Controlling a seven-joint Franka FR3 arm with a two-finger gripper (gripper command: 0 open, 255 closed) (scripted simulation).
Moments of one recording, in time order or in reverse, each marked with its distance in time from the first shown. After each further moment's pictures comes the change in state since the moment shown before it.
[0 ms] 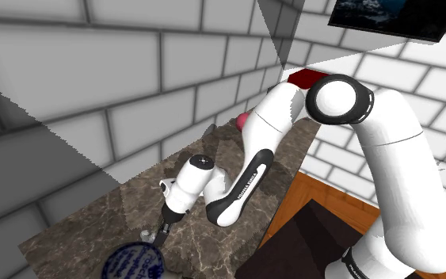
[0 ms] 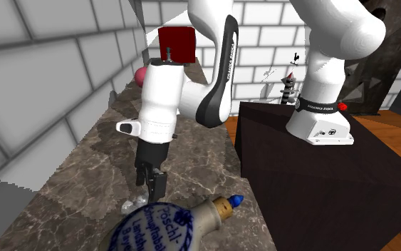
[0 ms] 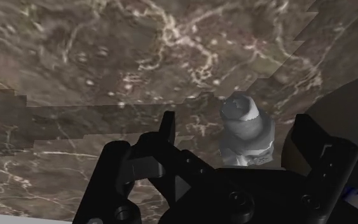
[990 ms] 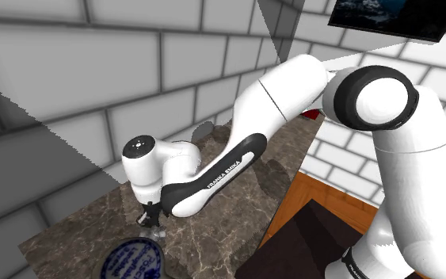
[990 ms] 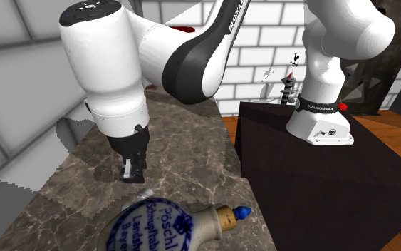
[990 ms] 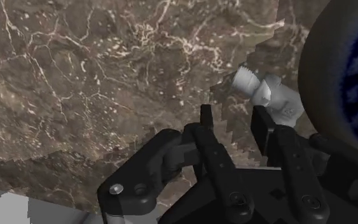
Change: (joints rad) arm 0.290 -0.159 -0.067 0.244 0.200 -0.759 0.490
